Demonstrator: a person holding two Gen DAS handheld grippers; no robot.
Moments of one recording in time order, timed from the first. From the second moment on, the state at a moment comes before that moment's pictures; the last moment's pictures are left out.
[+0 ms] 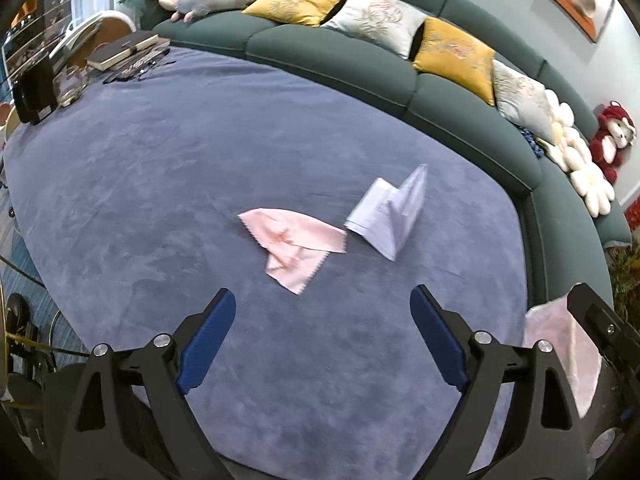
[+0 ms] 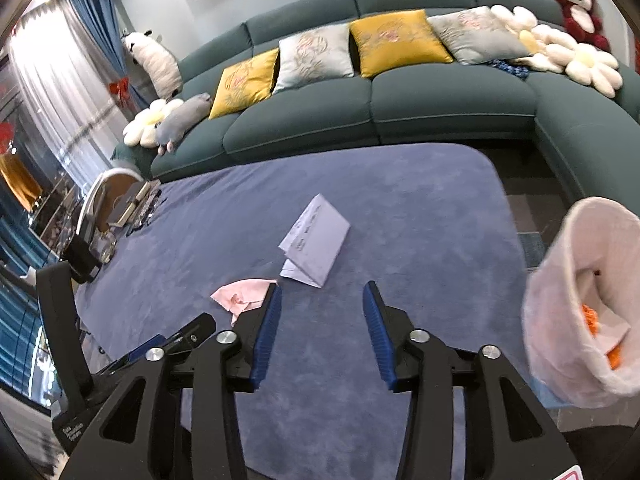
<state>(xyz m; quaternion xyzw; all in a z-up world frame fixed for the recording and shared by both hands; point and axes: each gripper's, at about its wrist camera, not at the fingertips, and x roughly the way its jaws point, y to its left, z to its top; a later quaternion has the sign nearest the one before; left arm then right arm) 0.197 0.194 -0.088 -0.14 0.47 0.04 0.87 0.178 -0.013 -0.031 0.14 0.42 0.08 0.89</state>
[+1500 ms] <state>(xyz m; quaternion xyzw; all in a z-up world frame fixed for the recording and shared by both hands) 0.275 0.160 -0.136 -0.14 0.53 -0.10 0.83 0.282 -0.031 -0.123 0.14 0.48 0.03 0.87</state>
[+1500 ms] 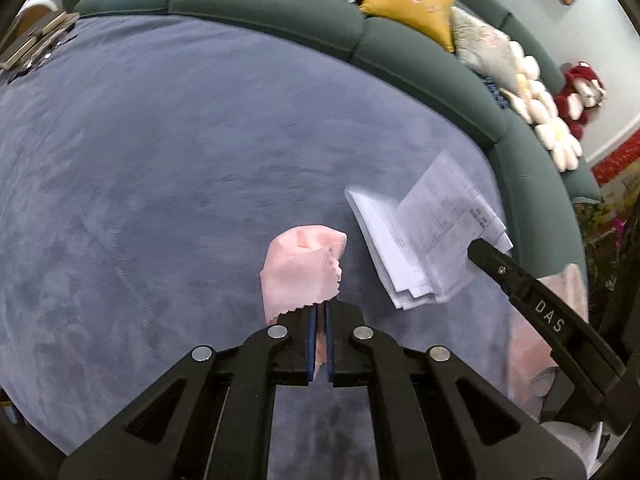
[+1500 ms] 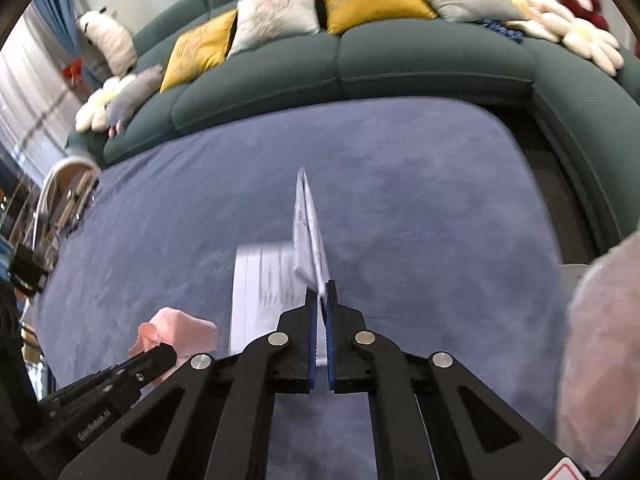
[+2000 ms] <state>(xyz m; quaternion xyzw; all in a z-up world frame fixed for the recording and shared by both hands) 0.226 0.056 -0.040 -0.11 0.48 -0.19 0.85 0.179 -0.151 -0.018 0.20 0.36 -0.02 0.91</state>
